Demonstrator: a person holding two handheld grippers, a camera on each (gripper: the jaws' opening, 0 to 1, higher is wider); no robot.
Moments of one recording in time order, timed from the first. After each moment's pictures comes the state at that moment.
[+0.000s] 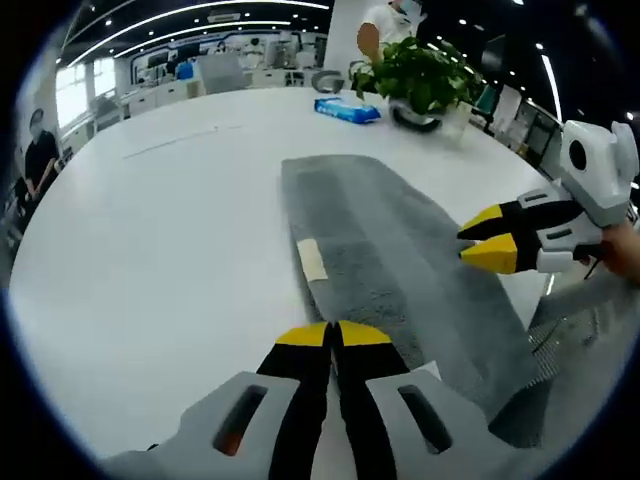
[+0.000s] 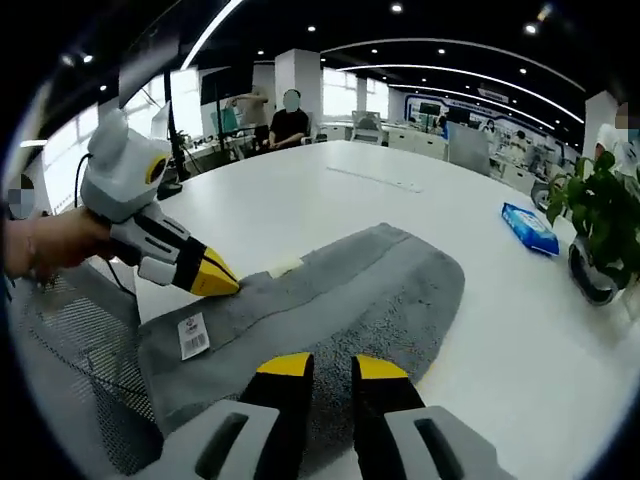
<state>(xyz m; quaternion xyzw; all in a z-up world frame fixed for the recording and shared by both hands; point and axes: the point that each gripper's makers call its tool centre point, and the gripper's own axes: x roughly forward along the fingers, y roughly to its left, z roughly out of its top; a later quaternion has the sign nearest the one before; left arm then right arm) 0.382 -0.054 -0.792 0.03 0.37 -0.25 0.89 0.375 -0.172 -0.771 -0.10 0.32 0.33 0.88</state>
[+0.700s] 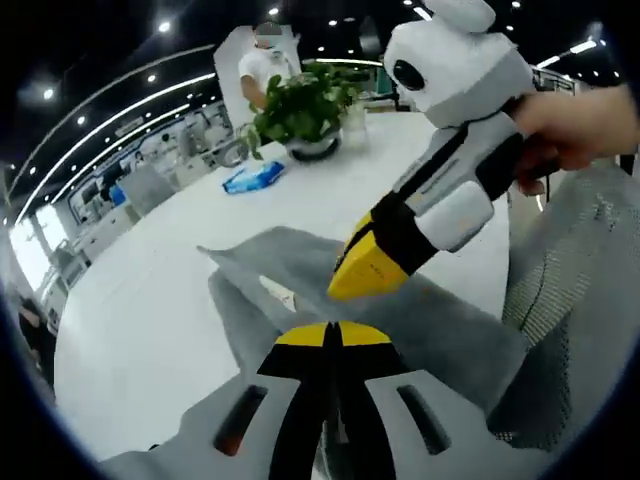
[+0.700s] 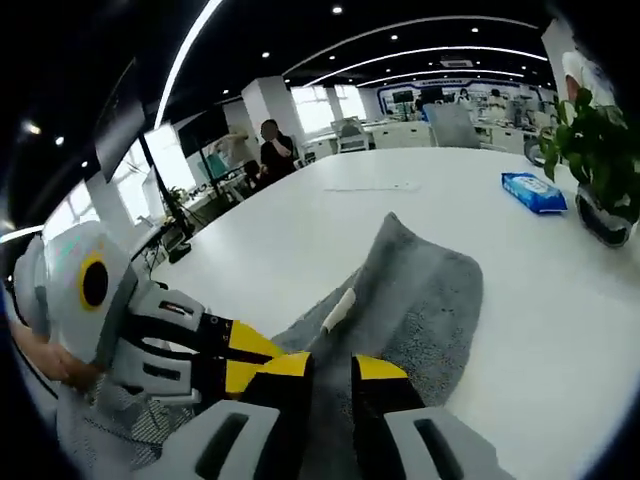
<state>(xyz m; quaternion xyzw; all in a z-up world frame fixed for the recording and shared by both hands) 0.361 -0.139 -0.752 0.25 0.20 -0.40 0.86 0.378 -0.153 -0.743 0.05 0.34 0.33 0.88</state>
